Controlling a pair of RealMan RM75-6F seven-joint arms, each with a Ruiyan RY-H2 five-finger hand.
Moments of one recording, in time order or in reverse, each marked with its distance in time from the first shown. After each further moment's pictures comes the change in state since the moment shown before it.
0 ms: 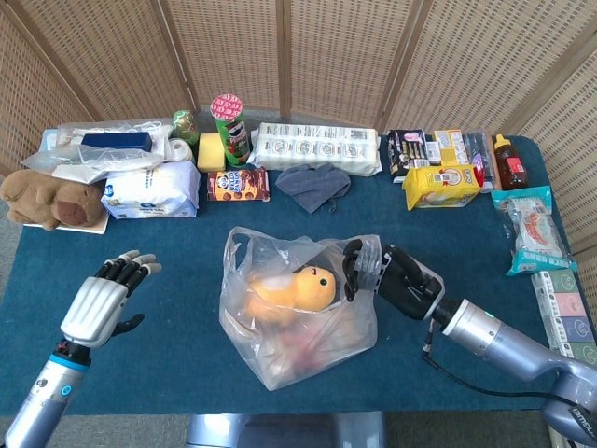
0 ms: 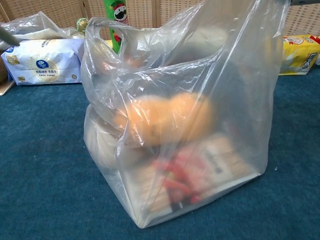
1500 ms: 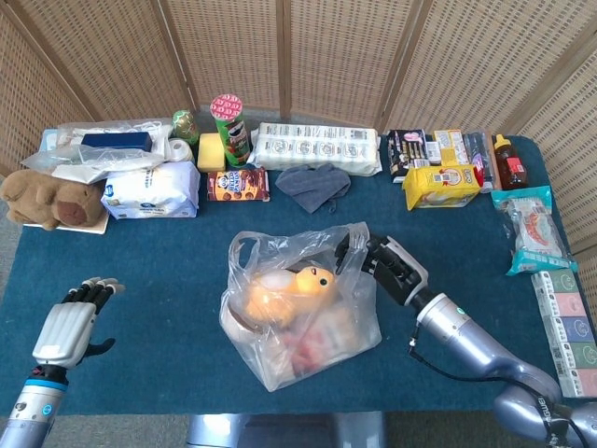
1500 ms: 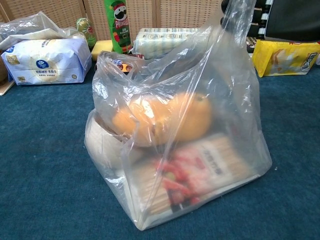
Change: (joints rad) left arm 0.123 0.020 0.064 -0.058 -0.196 0.022 0.070; right arm -0.271 -0.270 0.407 -0.015 0.341 -0.394 -0.636
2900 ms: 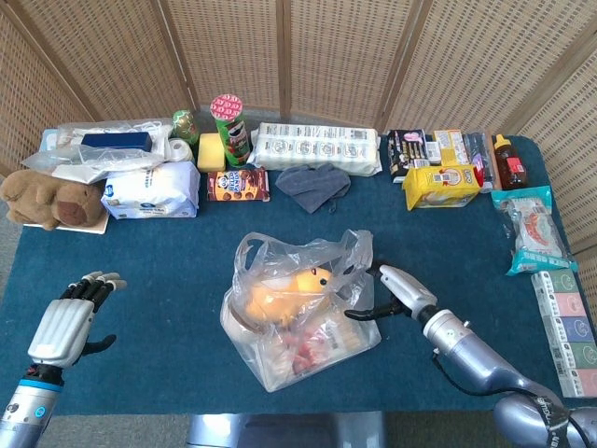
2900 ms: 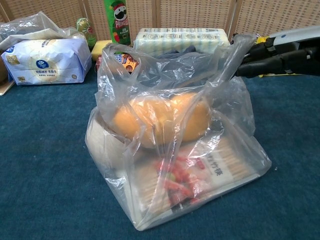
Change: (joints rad) left arm 0.009 0.046 -0.010 -0.025 0.074 0.009 -0.050; right arm 0.103 0.049 -0.205 -0.054 0.367 0.016 -1.367
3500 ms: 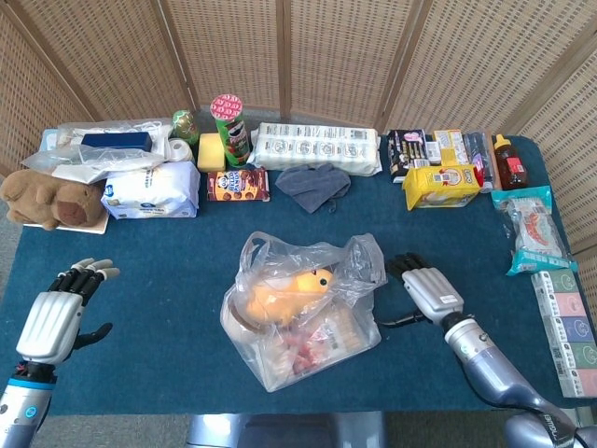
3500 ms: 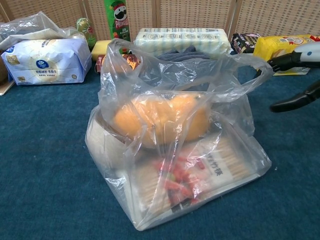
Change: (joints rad) left arm 0.017 0.013 -0.036 -0.006 0.080 0.078 -0.051; right arm -0.056 -0.022 -0.113 0.035 -0.042 0.196 -0.473
